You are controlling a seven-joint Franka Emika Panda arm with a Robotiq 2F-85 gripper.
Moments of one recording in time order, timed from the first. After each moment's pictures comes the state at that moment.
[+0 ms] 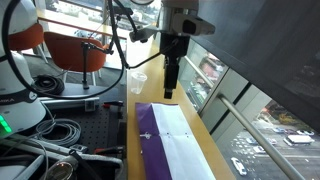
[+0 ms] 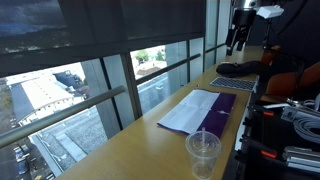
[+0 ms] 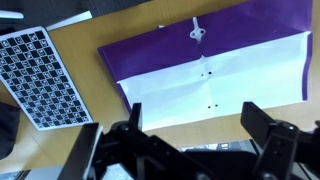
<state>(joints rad) -0.14 -0.33 -0.01 -2.54 -0.14 2.40 0.17</state>
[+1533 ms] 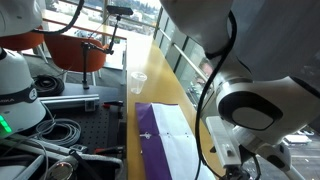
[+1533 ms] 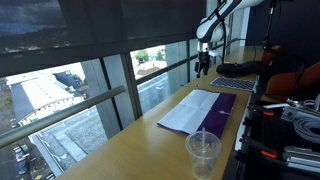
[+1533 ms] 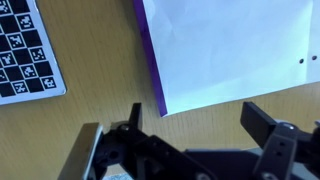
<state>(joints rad) -0.32 0.69 -0.04 -1.58 0.12 2.31 -0.28</state>
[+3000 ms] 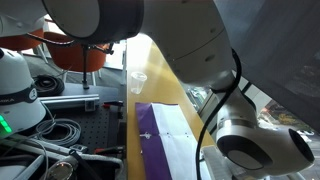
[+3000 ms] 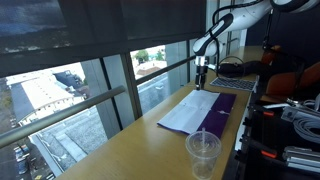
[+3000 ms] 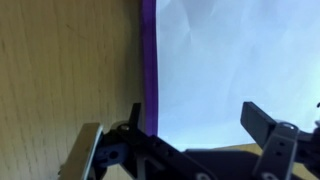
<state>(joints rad) -0.41 0.99 0.05 -1.28 0.19 2.14 -0.57</state>
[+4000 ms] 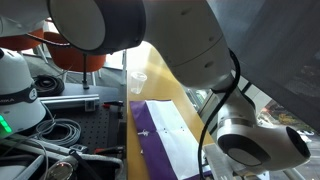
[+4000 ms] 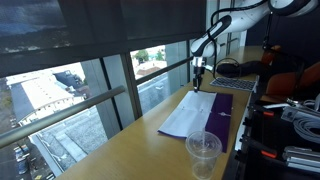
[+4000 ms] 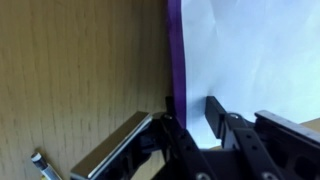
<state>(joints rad) -0.41 1.03 0.08 -1.23 0.19 2.14 -0.59</state>
